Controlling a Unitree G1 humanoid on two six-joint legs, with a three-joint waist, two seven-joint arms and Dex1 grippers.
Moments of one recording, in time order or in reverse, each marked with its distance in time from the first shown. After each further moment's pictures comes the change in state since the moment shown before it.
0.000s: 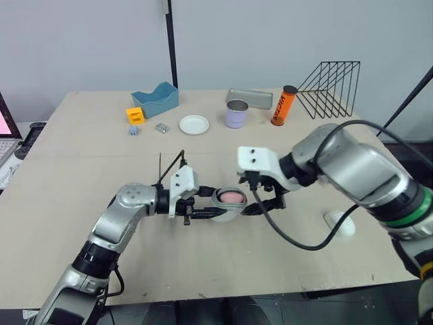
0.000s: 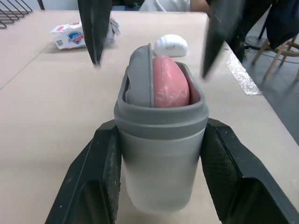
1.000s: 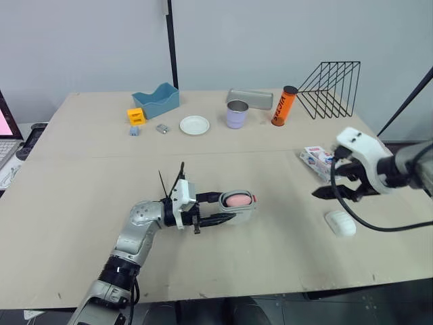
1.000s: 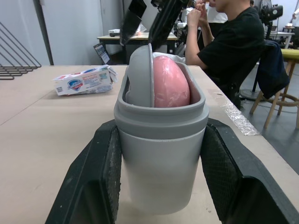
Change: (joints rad) left arm 0.004 -0.208 -0.011 0.285 0.020 -0.325 -0.074; right arm 0.439 -0.317 -0.424 0.087 0.074 0.236 -0.197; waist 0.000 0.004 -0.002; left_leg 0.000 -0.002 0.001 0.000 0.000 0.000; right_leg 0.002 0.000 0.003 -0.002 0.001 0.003
